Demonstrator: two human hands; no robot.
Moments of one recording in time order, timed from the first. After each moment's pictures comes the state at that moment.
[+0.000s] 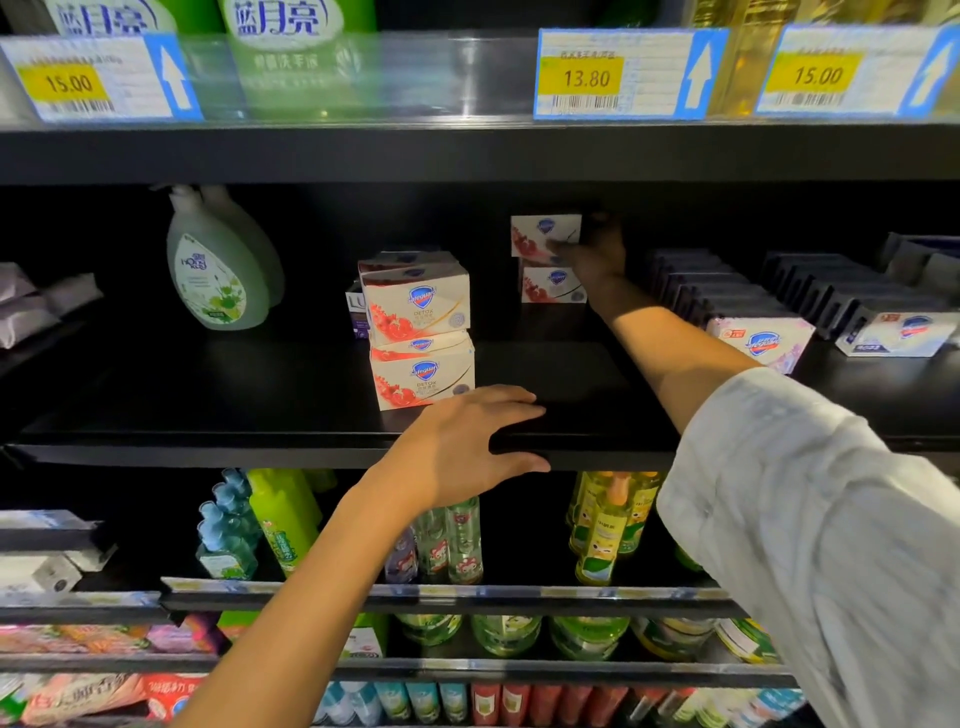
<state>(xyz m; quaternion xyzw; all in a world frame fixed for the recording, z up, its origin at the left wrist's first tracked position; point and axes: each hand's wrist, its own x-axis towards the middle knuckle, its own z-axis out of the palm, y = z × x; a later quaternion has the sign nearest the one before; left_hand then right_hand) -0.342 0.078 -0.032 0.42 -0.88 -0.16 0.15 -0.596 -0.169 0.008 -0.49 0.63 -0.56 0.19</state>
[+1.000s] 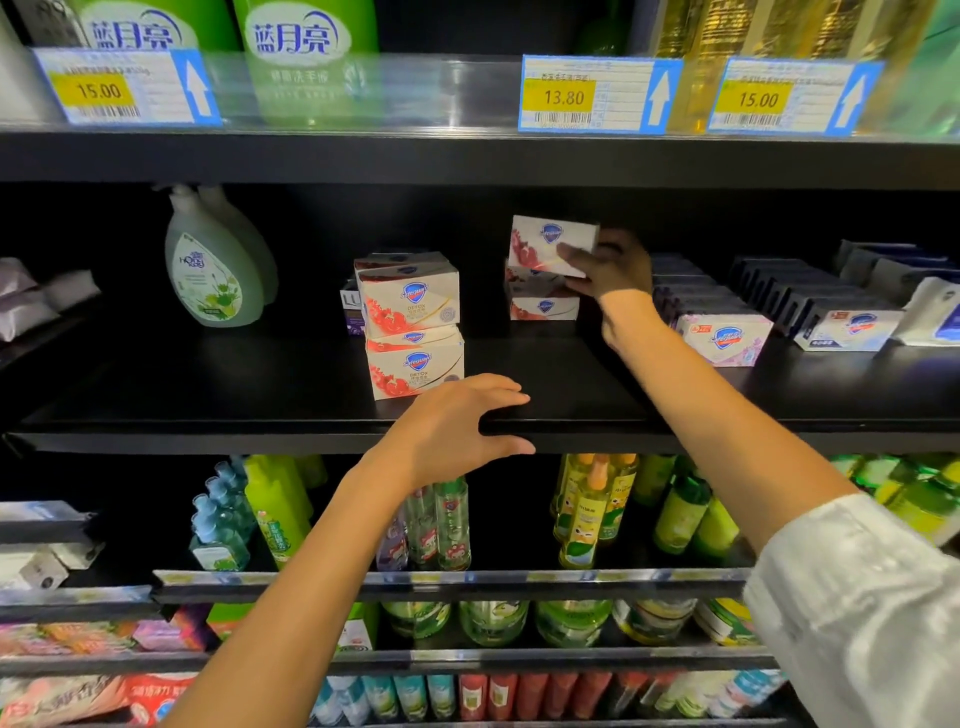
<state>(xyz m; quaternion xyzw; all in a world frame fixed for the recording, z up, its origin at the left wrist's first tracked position) -0.342 0.079 -0.029 0.42 -0.88 -0.15 0.14 -0.588 -0.035 0.024 -0.44 0.47 -0.69 0.33</state>
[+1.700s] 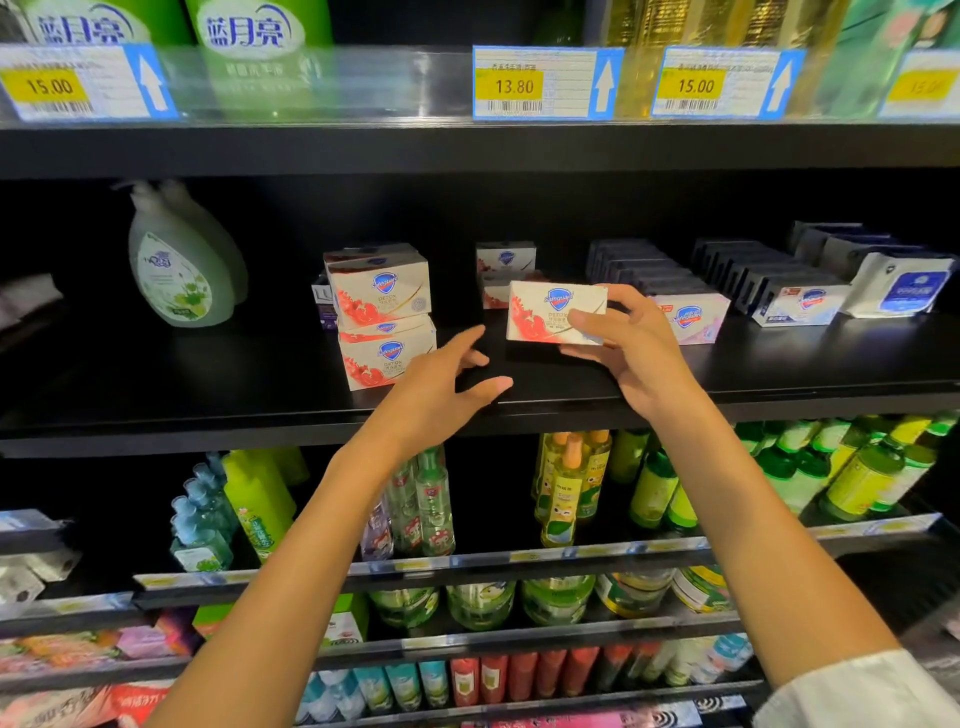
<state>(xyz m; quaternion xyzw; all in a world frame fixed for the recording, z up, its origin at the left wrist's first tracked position) -0.357 0.082 -0.019 0.45 -0.81 -0.28 0.26 -0.608 0.093 -0.012 -0.43 0.46 -0.63 0.44</state>
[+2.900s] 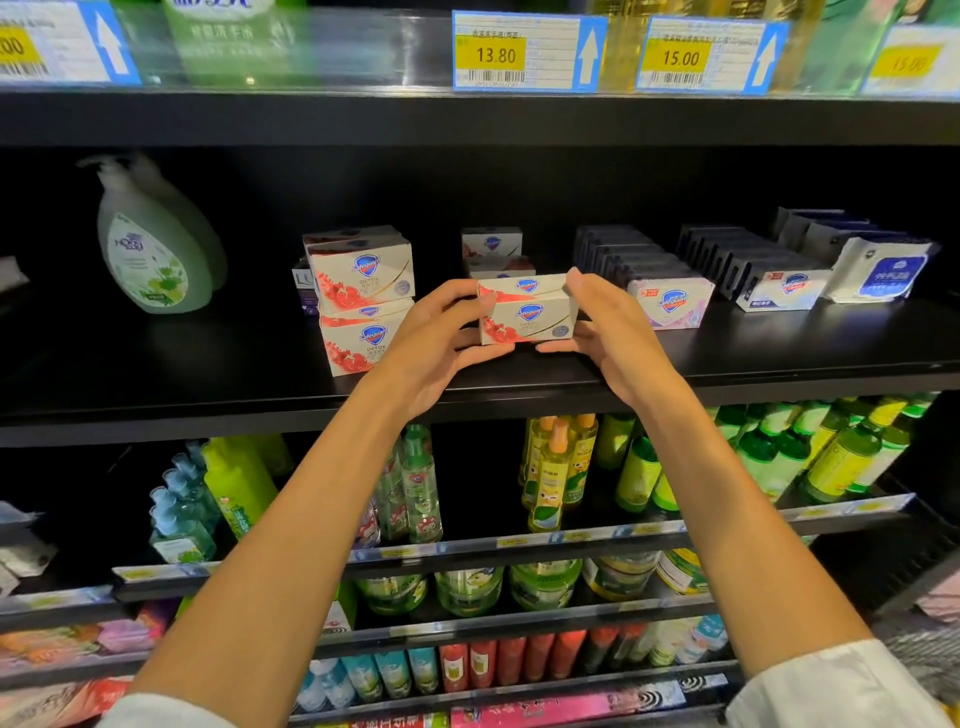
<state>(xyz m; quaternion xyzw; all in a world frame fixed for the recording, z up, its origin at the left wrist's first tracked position) -0.389 0.062 -0.009 0.30 -0.53 -0.65 0.45 -0.595 0.101 -0.010 -0.50 0.47 -0.60 0.42</state>
